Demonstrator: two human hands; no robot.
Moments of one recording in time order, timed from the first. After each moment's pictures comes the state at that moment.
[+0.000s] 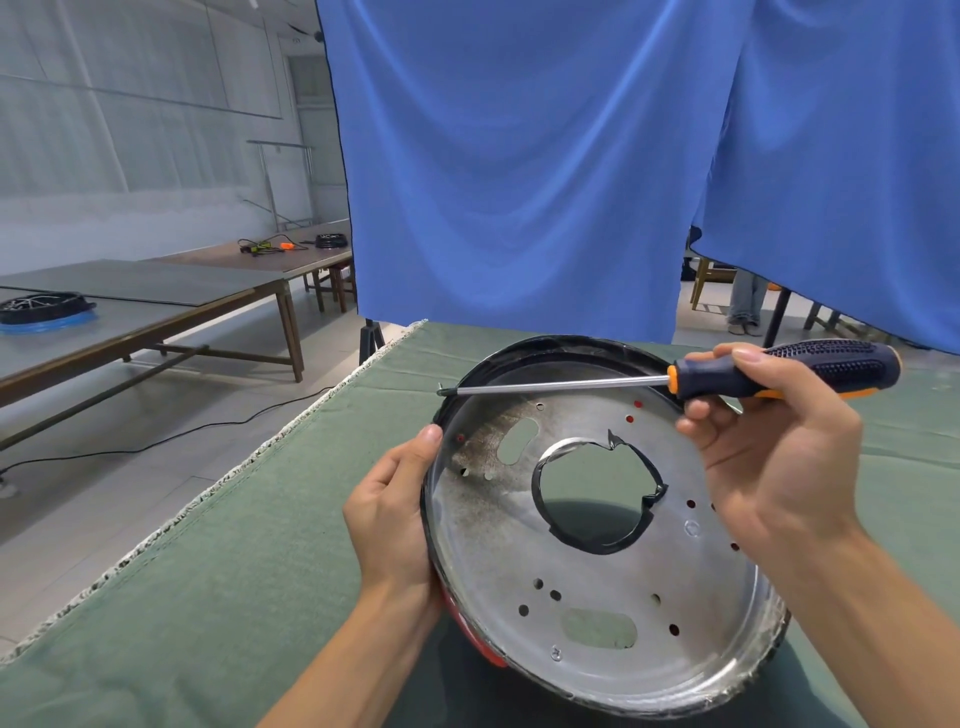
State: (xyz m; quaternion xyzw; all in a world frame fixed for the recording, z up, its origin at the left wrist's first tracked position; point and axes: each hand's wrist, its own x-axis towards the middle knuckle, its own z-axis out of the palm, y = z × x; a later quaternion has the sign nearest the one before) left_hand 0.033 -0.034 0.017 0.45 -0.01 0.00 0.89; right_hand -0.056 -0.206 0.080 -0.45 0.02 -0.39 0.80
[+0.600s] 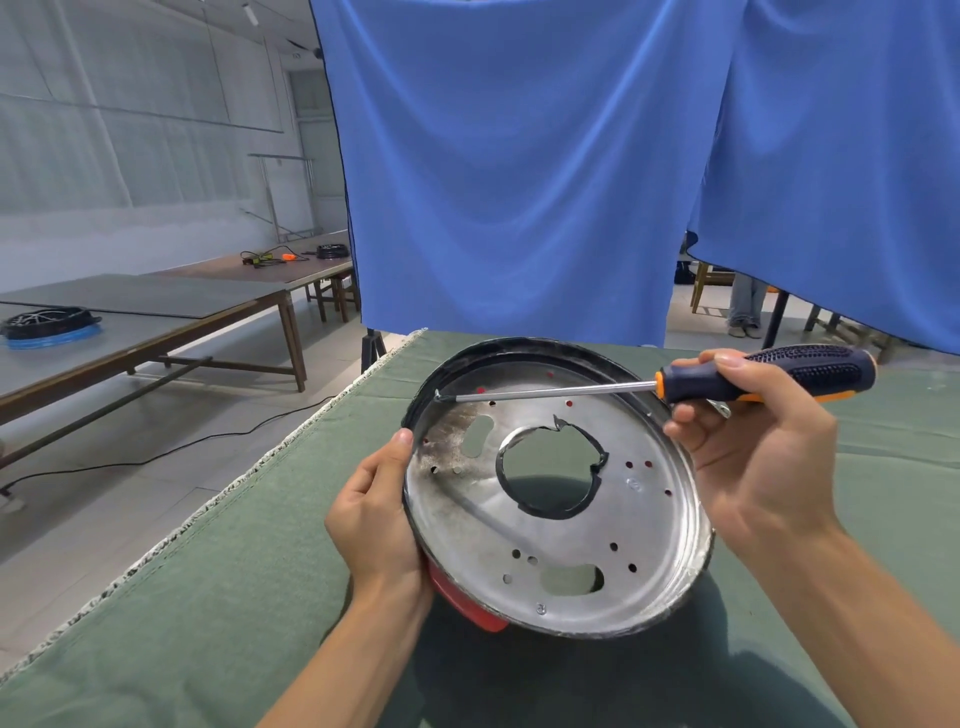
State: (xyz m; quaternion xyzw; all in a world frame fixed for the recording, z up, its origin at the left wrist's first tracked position) left_hand 0.043 -0.031 0.014 0.45 0.05 0.07 0.89; right_hand -0.057 -0.204 0.083 -0.44 0.04 -0.39 0.81
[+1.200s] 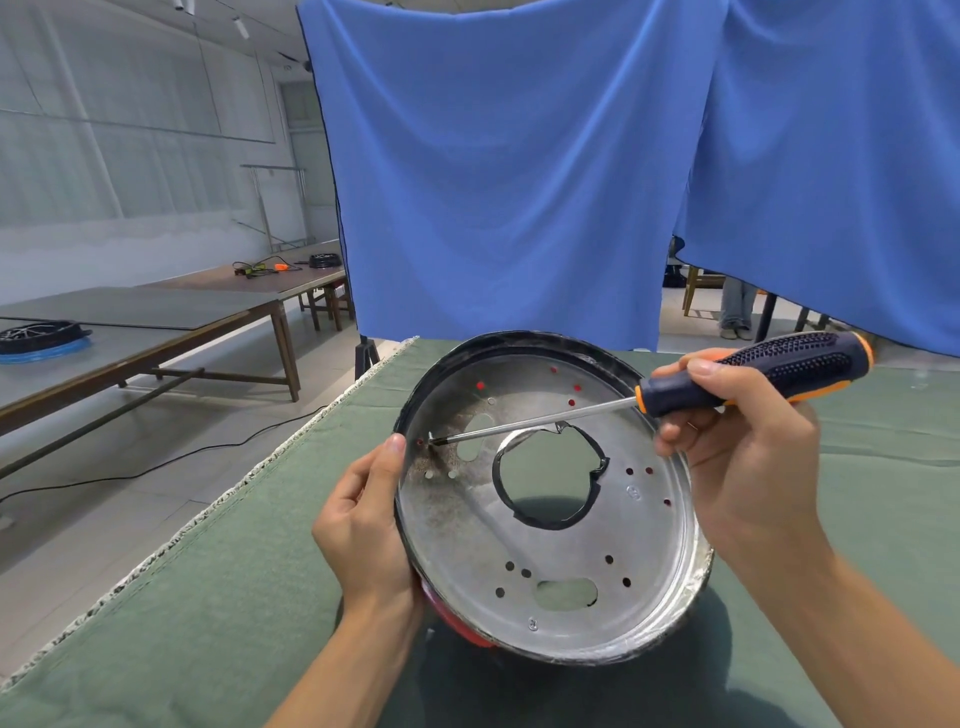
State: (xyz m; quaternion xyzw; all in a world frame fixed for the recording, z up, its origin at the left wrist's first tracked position) left_hand 0.041 -0.033 0.013 0.45 0.00 0.11 0.88; right_hand -0.060 -0.201 0.084 -0.49 0.00 -0.44 0.75
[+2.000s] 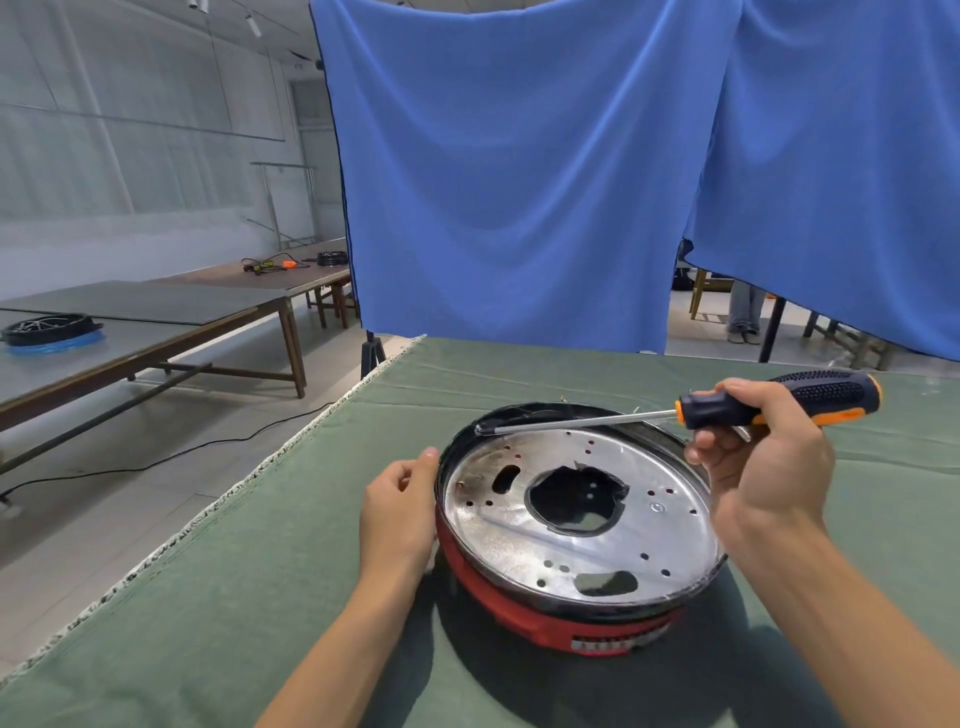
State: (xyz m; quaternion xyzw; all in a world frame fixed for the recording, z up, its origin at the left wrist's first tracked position) left_hand 0.065 -0.034 0.002 0.74 -0.02 0.04 0.67; right_hand -0.051 -0.221 0.070 -0.39 0.15 -0.47 0.77
